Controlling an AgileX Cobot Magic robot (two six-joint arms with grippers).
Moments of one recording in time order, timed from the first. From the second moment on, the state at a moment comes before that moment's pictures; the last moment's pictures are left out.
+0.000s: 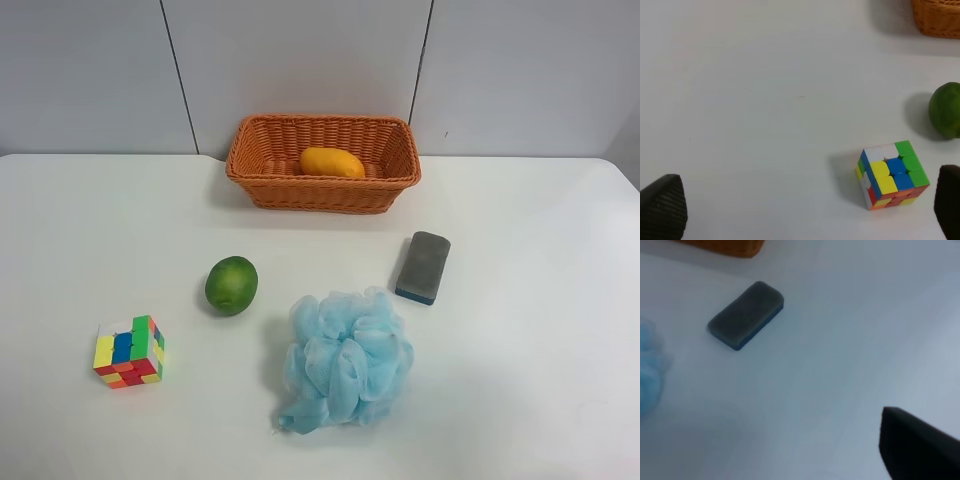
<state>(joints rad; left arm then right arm) 0.04 -0.01 -0.51 -0.03 1.05 -0.01 0.38 0.14 -0.57 -0.03 1.10 0.07</state>
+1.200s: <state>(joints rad) 0.04 -0.01 -0.51 -0.03 1.05 -0.01 0.11 0.00 -0.48 0.01 1.07 0.04</state>
